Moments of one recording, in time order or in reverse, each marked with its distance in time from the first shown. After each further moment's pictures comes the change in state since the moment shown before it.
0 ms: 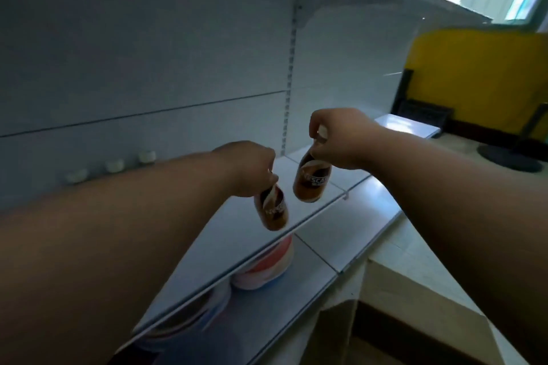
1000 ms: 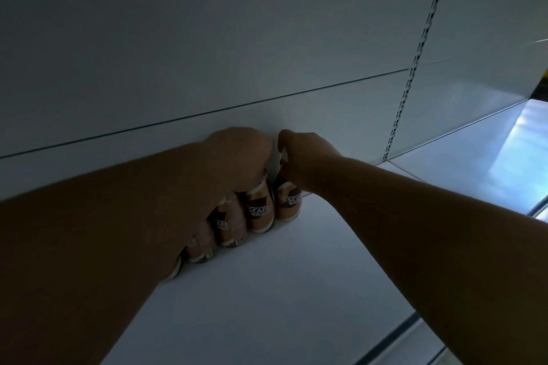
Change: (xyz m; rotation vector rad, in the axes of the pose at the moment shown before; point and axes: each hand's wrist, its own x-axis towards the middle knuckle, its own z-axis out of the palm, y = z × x) left_hand 0.088 -0.218 0.057 0.188 0.030 -0.158; right_hand 0.212 -0.138 0.197 0.188 -0.095 -0.168
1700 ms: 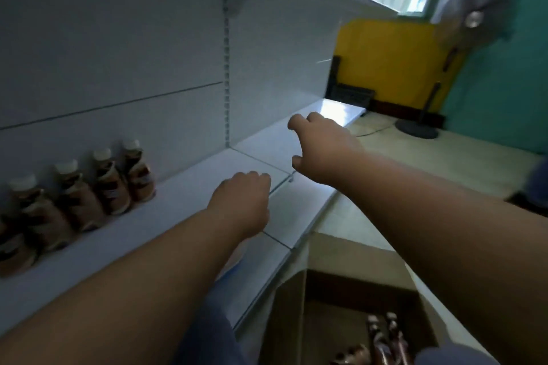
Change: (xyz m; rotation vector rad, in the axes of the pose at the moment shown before) left_hand -0.135 0.277 -0.044 -0.310 0.135 0.319; right_hand -0.314 0.083 -0.184 -0.425 0.175 0.369
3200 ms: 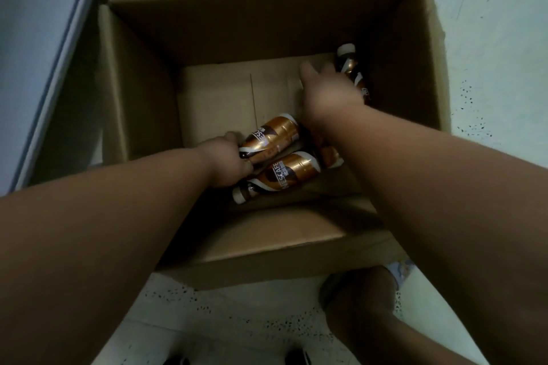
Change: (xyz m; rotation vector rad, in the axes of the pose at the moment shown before) left_hand 0.004 0.179 0.526 -0.240 -1.220 -0.099; right_hand -0.215 0.270 0.535 0.137 -0.895 0.612
